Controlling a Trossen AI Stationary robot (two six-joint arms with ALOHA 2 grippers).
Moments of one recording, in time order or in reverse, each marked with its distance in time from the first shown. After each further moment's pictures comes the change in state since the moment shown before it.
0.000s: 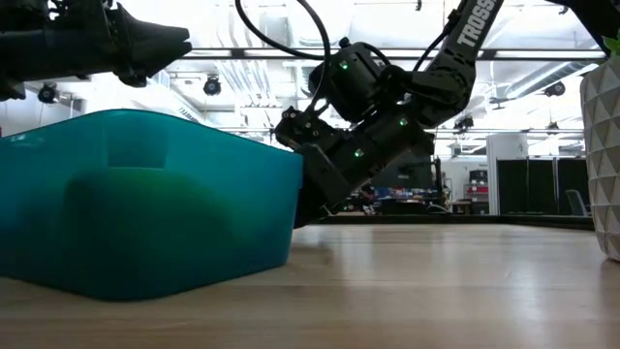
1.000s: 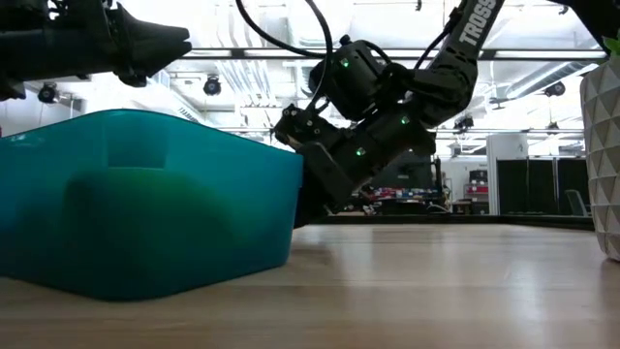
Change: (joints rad) left arm 0.000 -0.001 0.001 0.000 0.000 0.000; right arm 0.001 0.004 0.000 -0.002 -0.005 -0.015
